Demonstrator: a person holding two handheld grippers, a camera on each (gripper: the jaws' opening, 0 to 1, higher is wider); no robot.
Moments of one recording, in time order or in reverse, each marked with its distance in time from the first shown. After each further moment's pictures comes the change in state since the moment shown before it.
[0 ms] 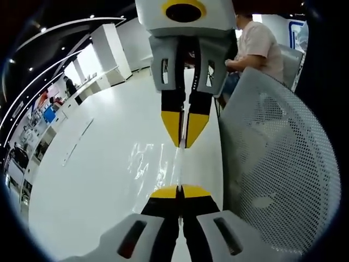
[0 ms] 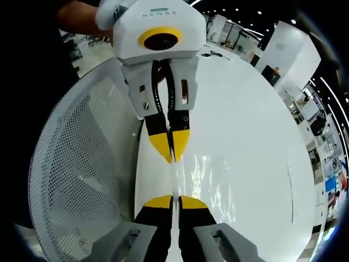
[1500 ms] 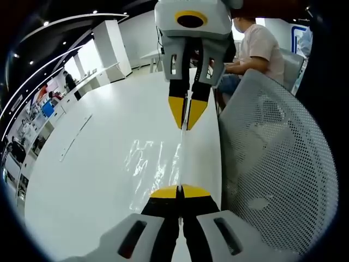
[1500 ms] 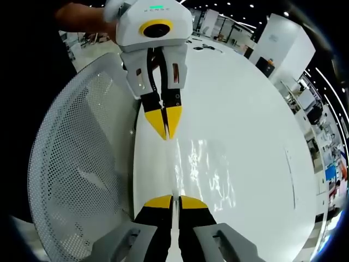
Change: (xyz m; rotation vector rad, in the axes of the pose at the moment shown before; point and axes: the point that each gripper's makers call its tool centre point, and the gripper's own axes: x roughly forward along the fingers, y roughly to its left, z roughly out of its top) left arm 0.000 -0.002 -0.001 -0.026 0.011 -0.021; right arm -0.009 -0.003 -0.029 0.056 0.035 -0.015
